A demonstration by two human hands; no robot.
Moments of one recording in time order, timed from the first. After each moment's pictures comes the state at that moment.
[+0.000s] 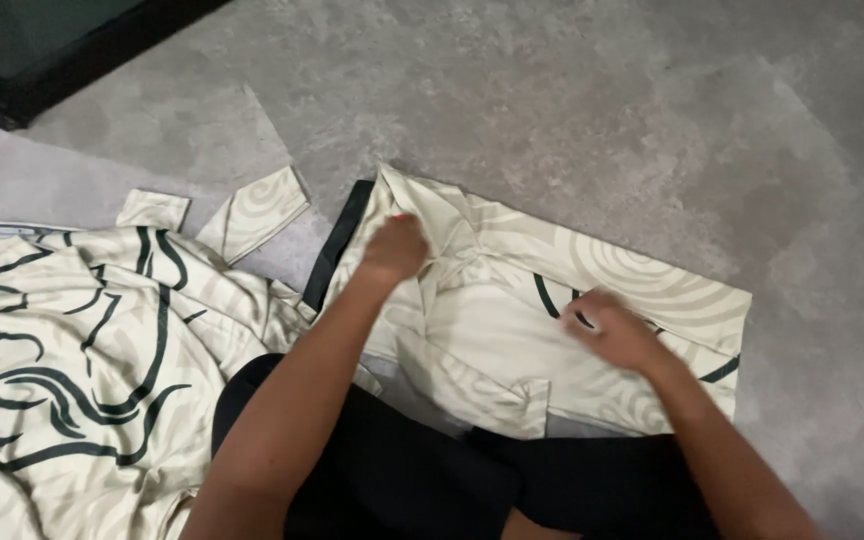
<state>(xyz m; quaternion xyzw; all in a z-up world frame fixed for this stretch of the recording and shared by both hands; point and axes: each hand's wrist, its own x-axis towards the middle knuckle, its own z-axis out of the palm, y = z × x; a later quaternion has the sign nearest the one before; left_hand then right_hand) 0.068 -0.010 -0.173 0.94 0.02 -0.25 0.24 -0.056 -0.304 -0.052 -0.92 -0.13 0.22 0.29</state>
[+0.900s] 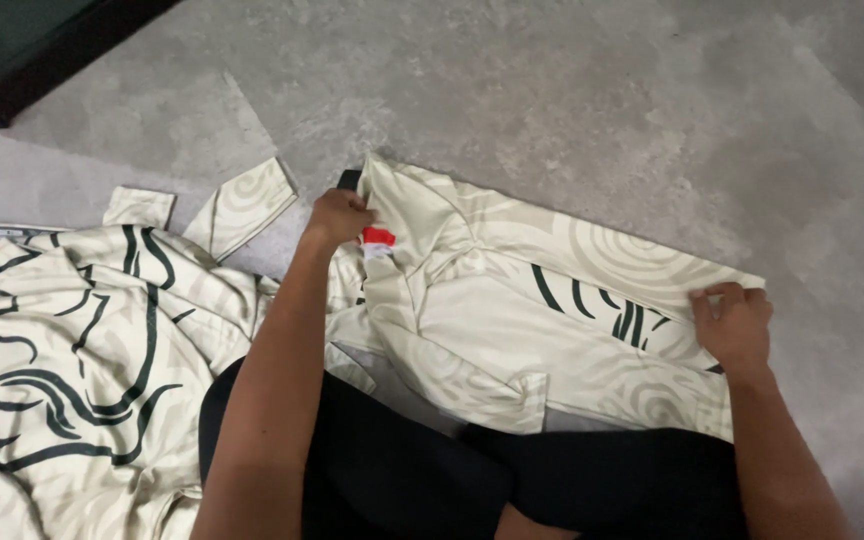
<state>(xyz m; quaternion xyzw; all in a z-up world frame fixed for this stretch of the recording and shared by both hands) 0.072 0.056 -0.142 0.86 0.14 -0.21 0.44 -0.081 -0.445 -0.133 -0.98 0.12 -0.09 0.10</state>
